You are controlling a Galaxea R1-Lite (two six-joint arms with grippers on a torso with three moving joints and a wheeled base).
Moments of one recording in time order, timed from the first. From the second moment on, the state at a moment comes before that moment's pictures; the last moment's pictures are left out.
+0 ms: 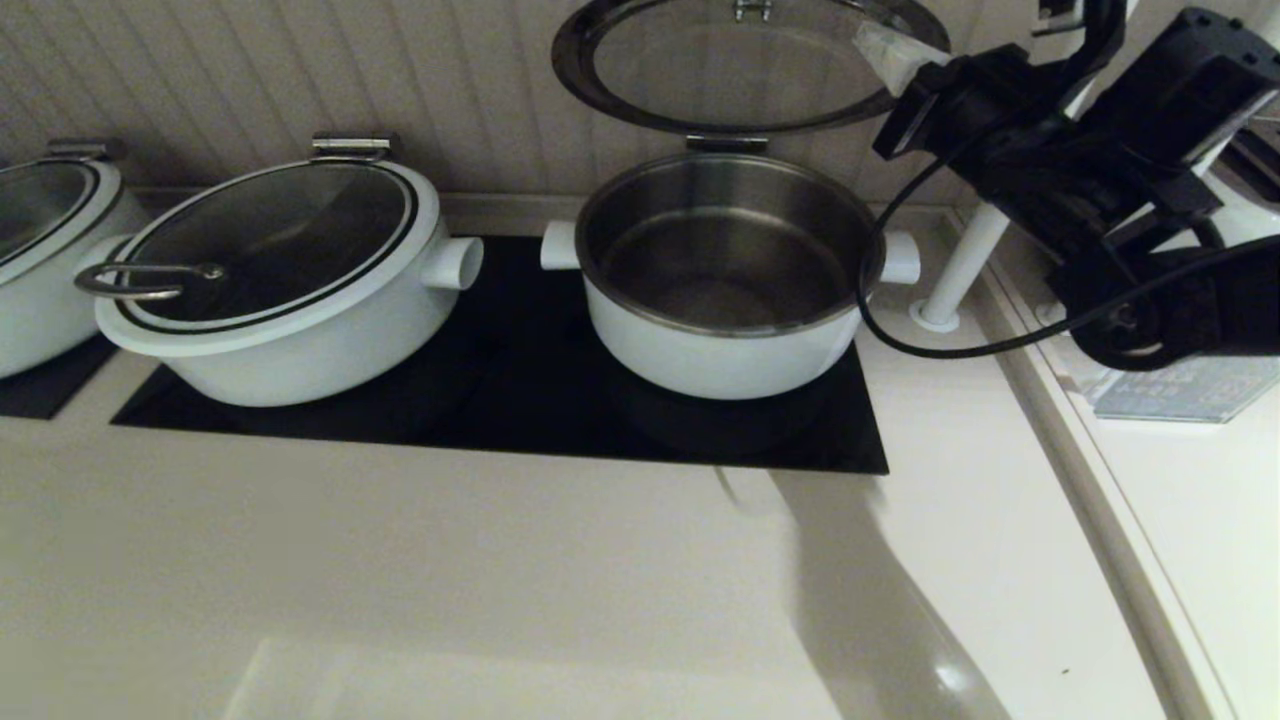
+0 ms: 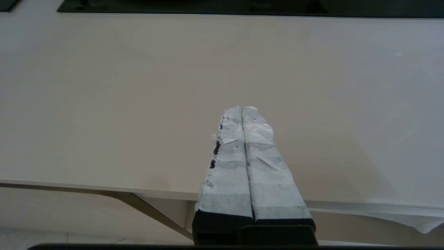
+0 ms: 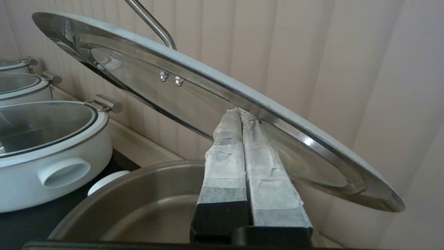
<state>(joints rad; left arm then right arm) -0.01 0.00 0.00 -0.01 0.00 0.00 0.31 1.89 -1.43 -1.10 0.28 -0.06</state>
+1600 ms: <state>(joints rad) -0.01 0.00 0.00 -0.01 0.00 0.00 0.28 1.86 -1.42 -1.08 0.29 -0.06</state>
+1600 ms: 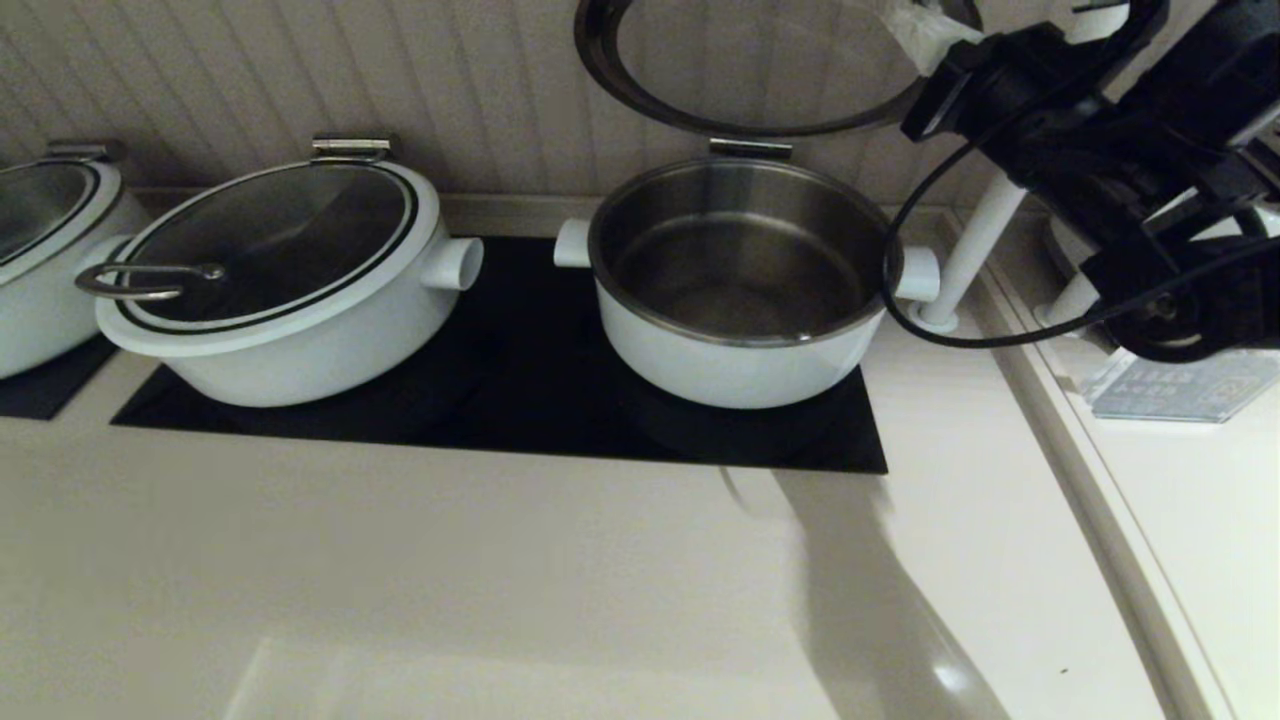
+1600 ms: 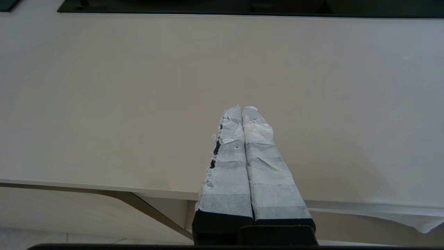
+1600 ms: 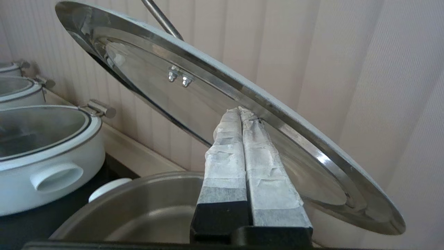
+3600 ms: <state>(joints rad) -0.01 0.00 0.00 -0.01 0.00 0.00 0.21 1.82 -1.28 -1.07 0.26 -0.06</state>
